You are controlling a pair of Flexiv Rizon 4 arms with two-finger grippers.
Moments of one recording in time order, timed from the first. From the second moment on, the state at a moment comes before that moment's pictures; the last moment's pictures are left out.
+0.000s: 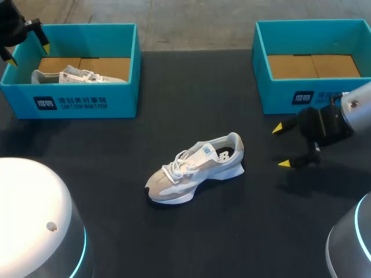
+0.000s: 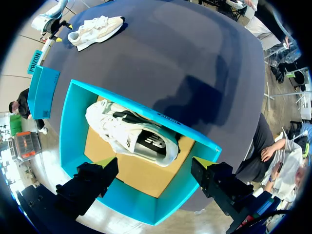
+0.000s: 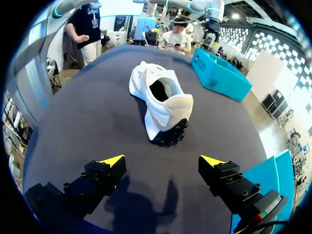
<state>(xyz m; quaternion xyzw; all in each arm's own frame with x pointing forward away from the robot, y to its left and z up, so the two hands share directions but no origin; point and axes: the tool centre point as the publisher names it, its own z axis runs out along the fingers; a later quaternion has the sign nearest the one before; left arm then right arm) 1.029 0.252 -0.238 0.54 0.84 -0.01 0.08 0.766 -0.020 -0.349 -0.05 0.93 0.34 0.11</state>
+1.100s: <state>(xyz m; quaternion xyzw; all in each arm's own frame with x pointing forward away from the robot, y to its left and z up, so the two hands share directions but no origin) 1.029 0.252 -0.238 0.54 0.84 -0.01 0.08 0.791 -0.021 -0.384 -0.05 0.92 0.38 0.09</state>
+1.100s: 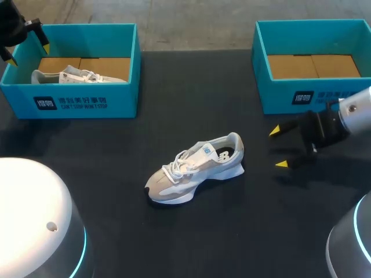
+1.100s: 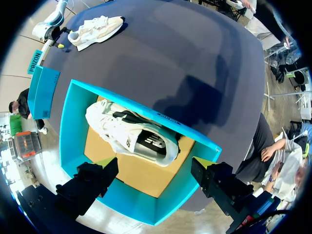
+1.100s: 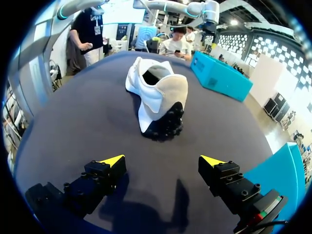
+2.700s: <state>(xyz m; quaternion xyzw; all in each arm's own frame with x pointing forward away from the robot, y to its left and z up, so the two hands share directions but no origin) 1.029 0.252 -0.238 0.54 0.84 -0.01 0.08 0.783 -0.027 -0.391 0.00 0.92 0.38 0.09</state>
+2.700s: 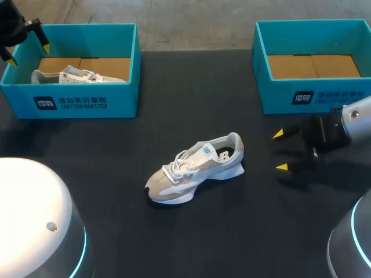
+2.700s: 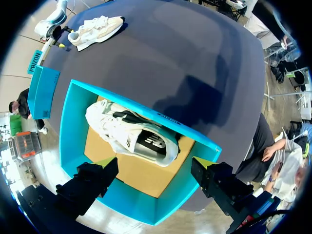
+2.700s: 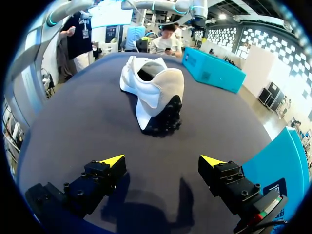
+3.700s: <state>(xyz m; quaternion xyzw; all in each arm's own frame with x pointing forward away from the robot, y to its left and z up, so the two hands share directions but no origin) 1.029 0.252 -0.238 0.54 0.84 -0.01 0.08 0.785 -0.010 -0.386 -0.03 0.92 0.37 0.09</state>
